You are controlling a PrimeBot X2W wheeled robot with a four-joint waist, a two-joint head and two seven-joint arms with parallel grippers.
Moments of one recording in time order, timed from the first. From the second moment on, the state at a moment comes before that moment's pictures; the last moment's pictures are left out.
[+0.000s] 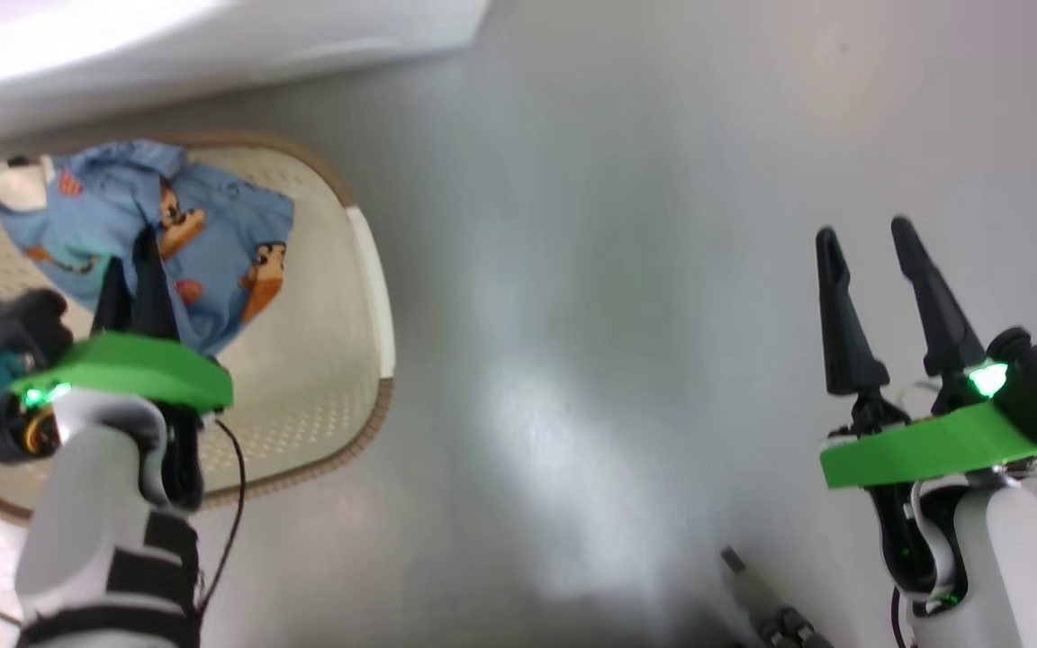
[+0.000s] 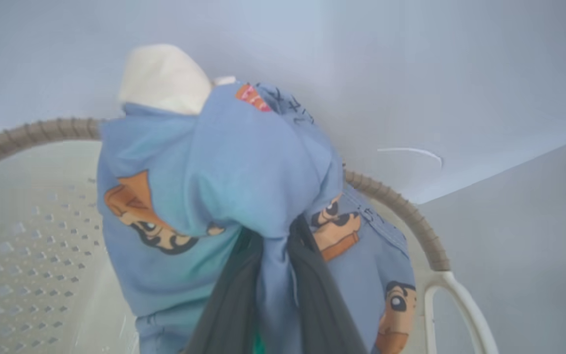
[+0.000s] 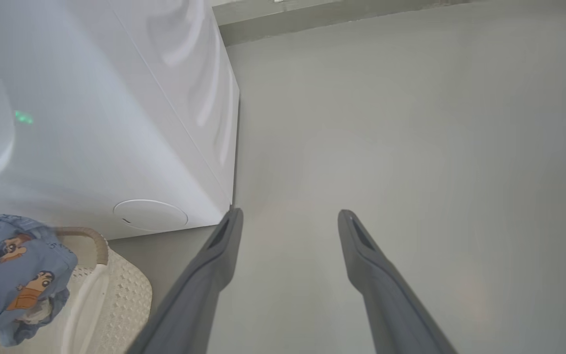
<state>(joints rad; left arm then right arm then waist) -0.74 0.09 0.05 0.84 -0.38 -0.04 -0.25 -0.26 -0.04 0.02 0.01 0.28 0.12 -0.15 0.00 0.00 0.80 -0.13</state>
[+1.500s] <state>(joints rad) 0.05 0.04 0.03 0.31 -0.18 -0.03 -0.26 0.12 -0.06 -0.01 -0.02 0.23 0.12 0.02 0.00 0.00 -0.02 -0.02</state>
